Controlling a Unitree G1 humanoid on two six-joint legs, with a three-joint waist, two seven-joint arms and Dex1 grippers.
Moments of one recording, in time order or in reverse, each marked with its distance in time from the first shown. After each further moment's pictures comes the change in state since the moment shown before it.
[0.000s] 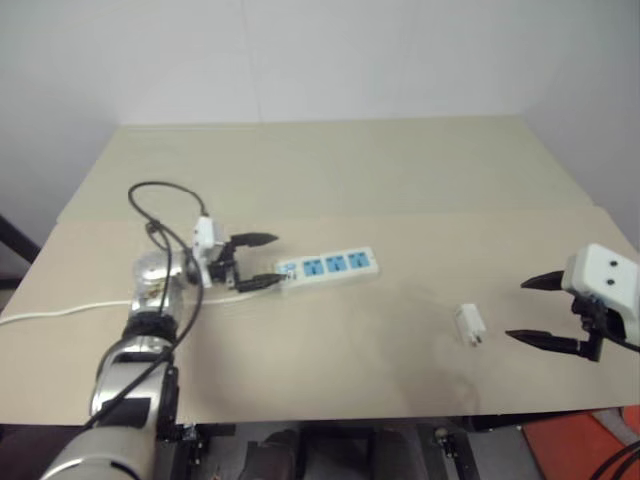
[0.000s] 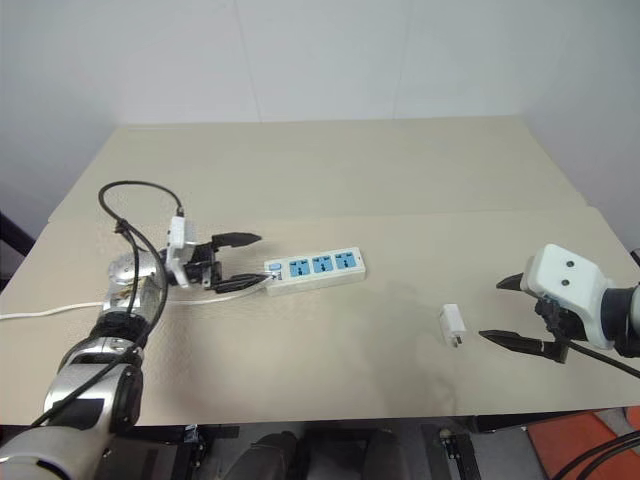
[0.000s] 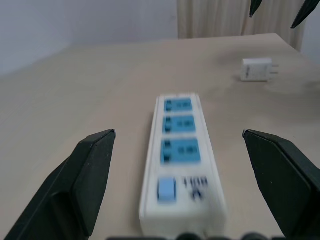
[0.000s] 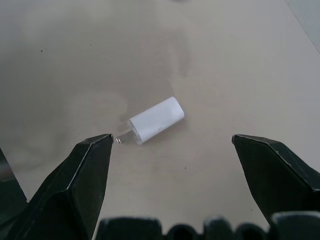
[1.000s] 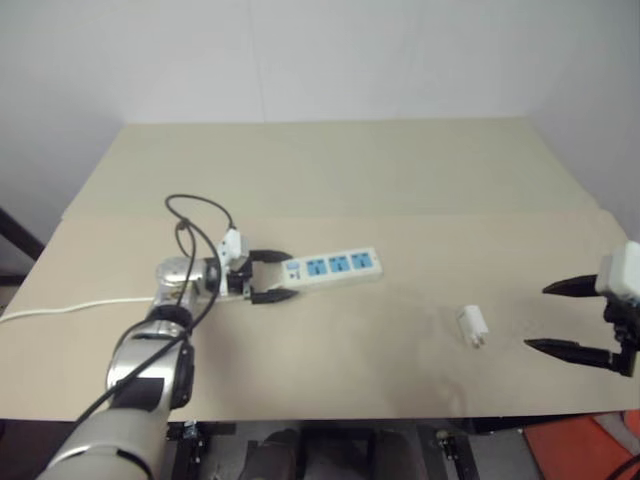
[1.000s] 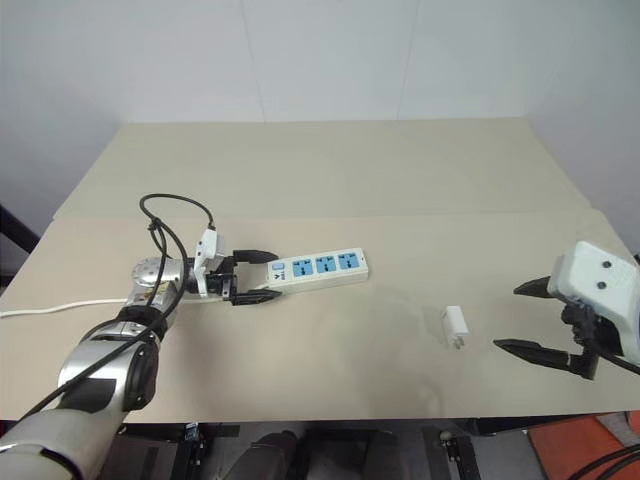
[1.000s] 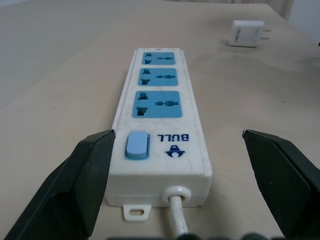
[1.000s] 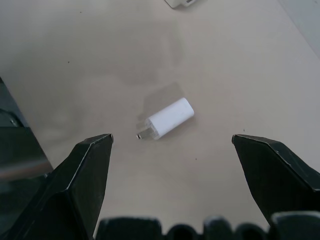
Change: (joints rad) left arm -0.136 -0.078 -0.024 0.280 0.189 -0.170 0.072; right arm 0.131 0.004 -0.274 -0.155 0.040 0.192 0.119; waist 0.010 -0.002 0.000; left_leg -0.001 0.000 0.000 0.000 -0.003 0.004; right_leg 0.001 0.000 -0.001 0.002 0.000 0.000
